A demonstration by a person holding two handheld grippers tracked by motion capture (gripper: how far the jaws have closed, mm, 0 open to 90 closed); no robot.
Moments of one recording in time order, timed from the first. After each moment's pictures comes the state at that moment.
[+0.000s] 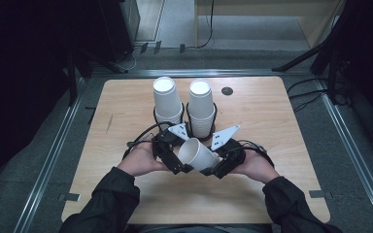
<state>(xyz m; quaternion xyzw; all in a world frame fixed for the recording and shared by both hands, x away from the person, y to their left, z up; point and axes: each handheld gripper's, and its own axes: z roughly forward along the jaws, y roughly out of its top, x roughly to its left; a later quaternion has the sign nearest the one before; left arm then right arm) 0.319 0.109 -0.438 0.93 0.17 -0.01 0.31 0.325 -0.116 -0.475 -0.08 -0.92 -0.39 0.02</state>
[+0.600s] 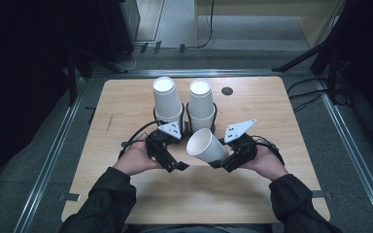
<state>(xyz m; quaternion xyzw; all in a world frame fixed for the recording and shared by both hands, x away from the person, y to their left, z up) 0.321 0.127 -0.440 0.92 0.18 -0.01 0.34 0.332 -0.146 -0.461 -0.12 -0.90 -0.42 0.00</state>
